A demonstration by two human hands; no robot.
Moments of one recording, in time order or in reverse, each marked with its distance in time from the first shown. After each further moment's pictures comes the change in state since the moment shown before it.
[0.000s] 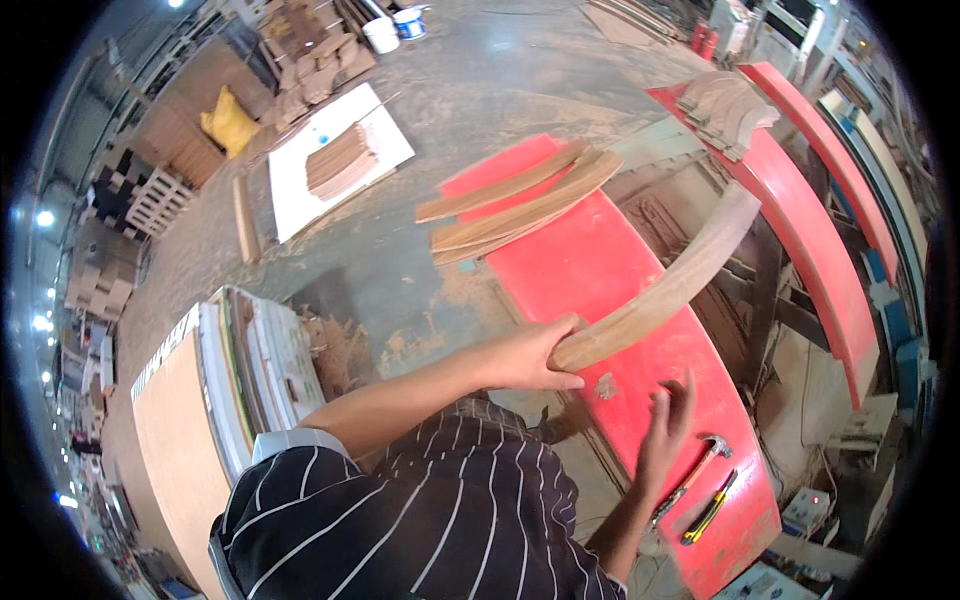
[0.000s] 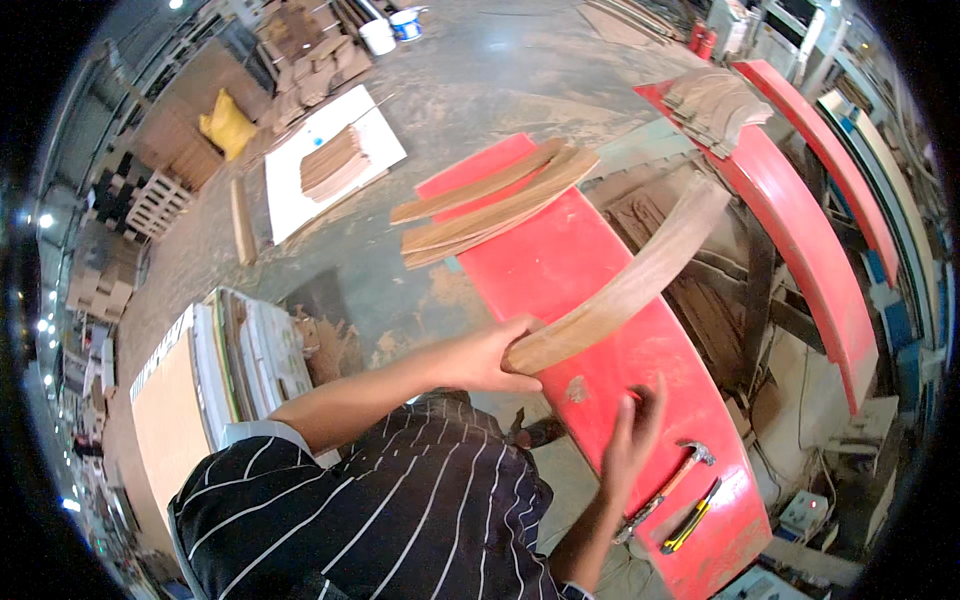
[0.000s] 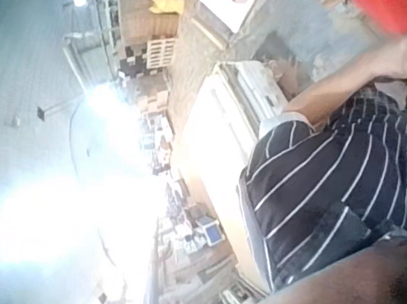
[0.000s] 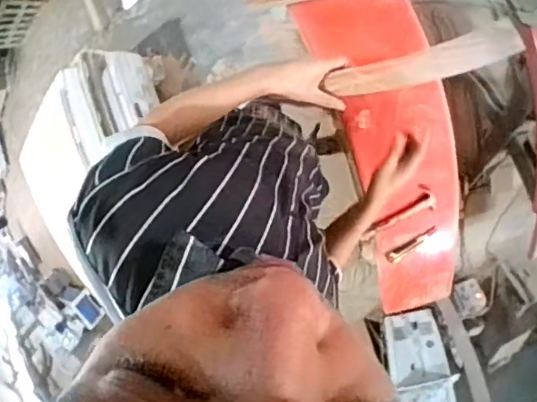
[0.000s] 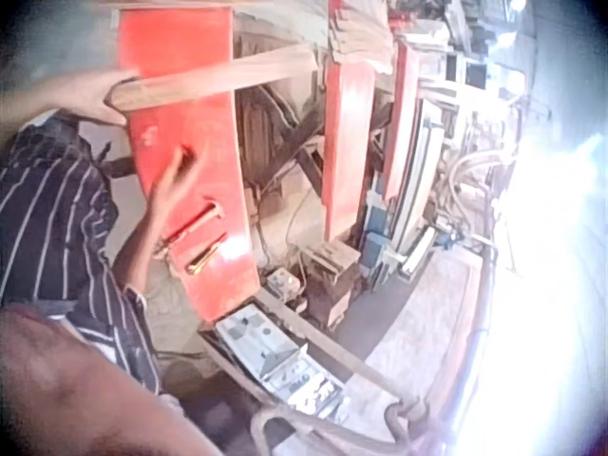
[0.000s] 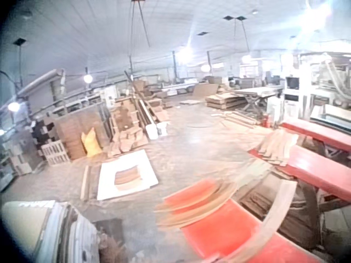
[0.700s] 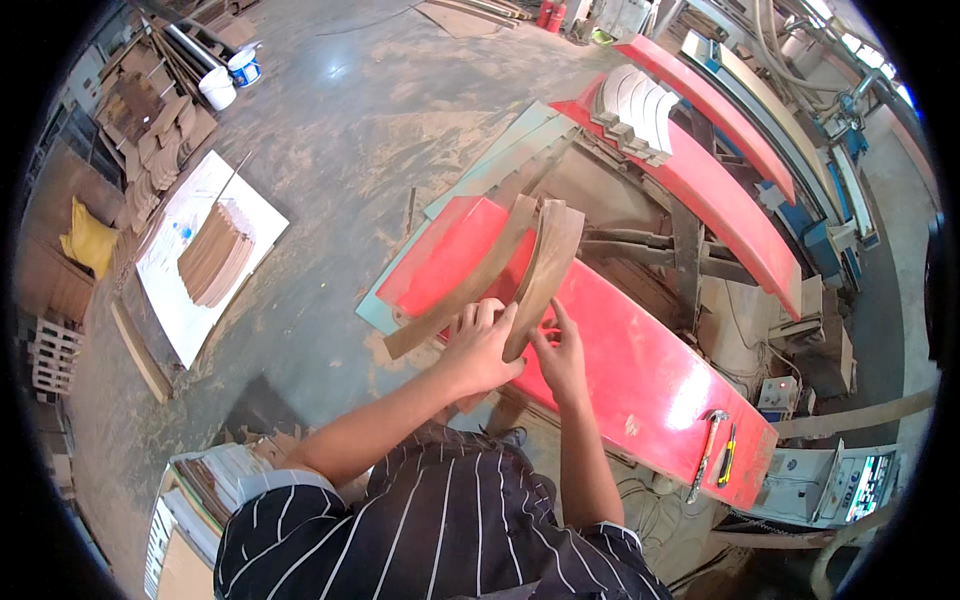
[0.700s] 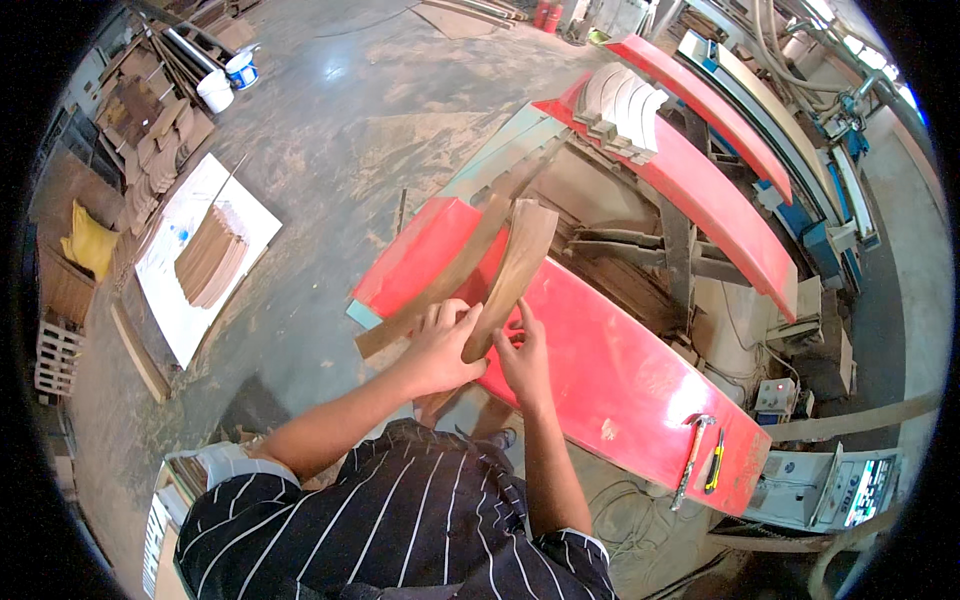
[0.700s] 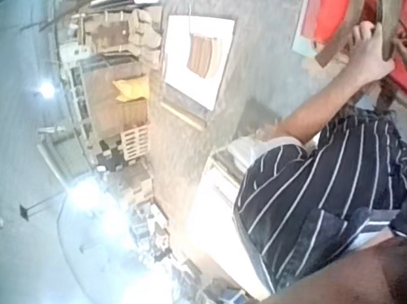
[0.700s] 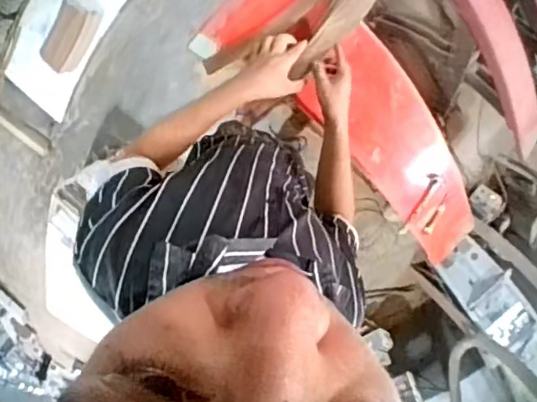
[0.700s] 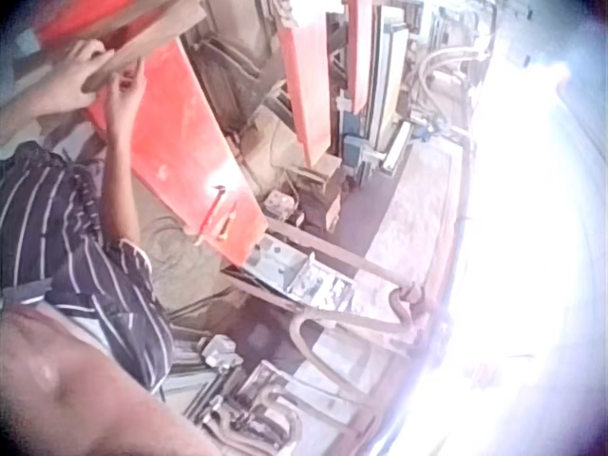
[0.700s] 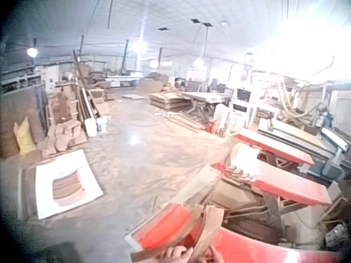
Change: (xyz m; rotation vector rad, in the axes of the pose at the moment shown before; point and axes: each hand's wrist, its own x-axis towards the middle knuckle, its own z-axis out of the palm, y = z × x) left_hand 0.070 -0.106 -0.223 0.548 0.014 0.057; right_hand 0.137 -0.034 0.332 -0.253 -0.099 0.231
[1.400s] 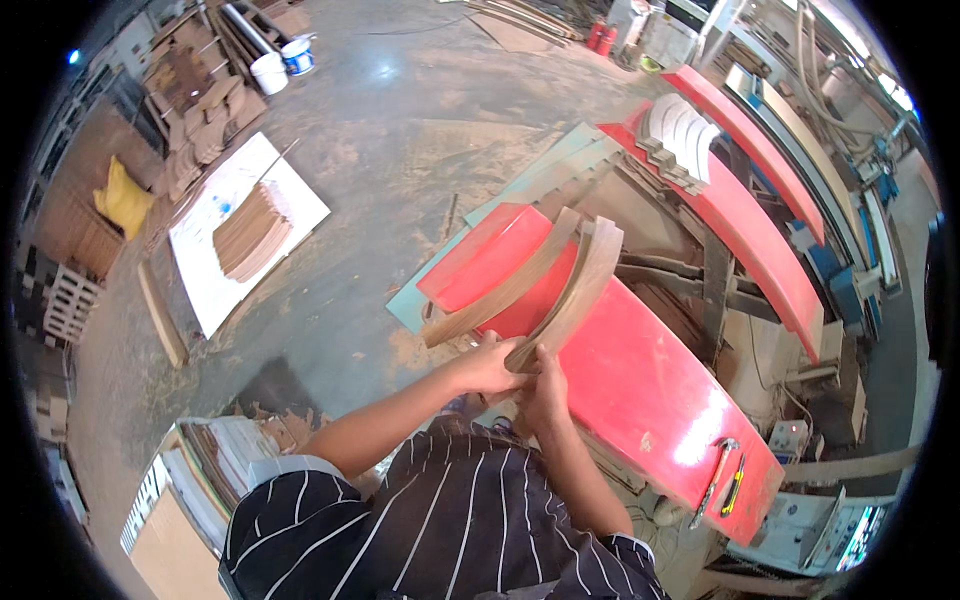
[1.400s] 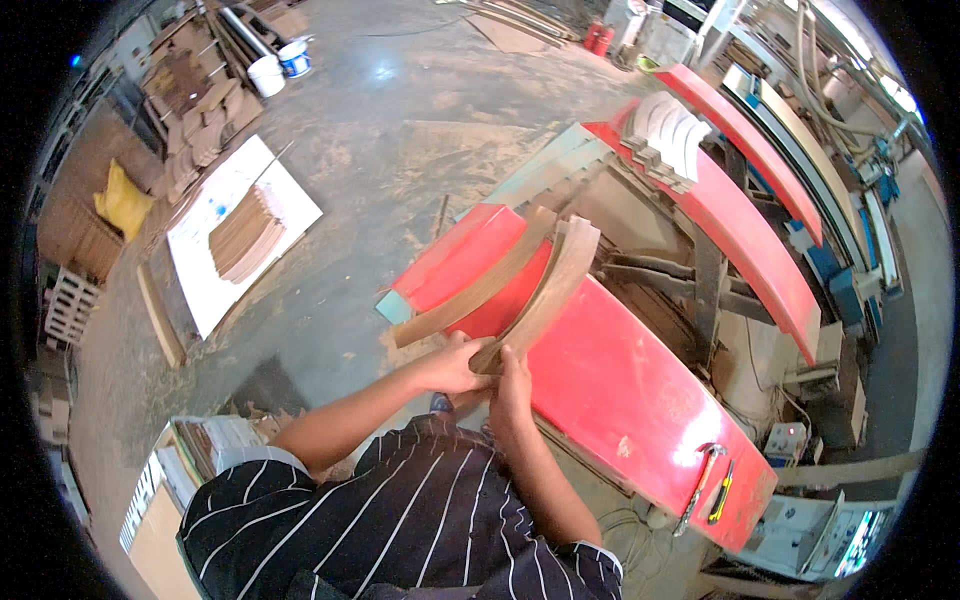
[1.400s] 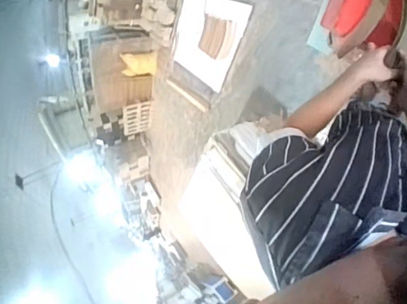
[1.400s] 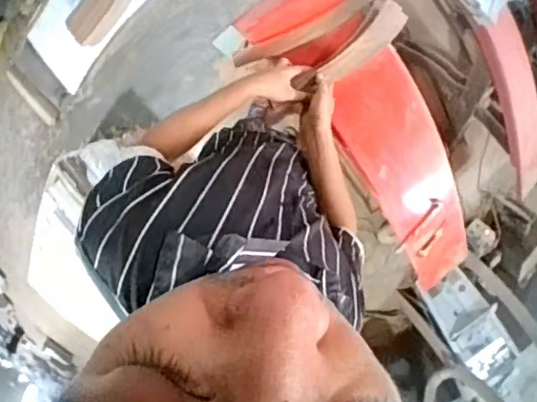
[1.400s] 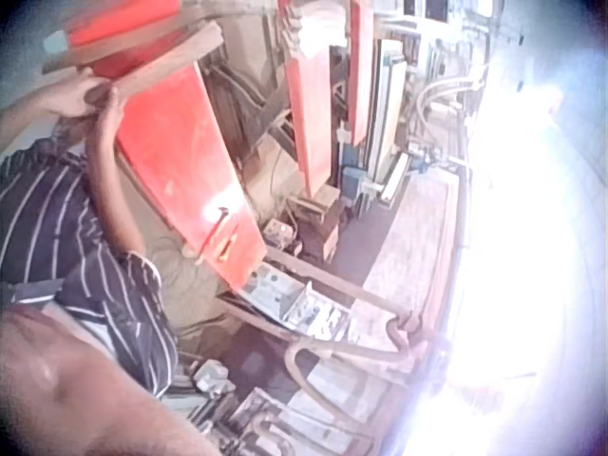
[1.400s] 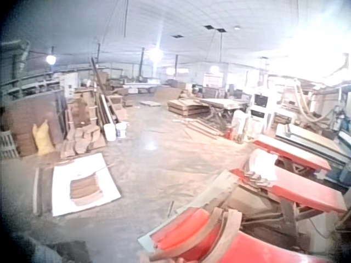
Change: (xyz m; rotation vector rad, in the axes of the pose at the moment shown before) left_hand -0.029 -0.044 0.019 -0.442 -0.271 -0.186; right_hand -0.045 0.023 0.078 0.870 -0.008 0.521
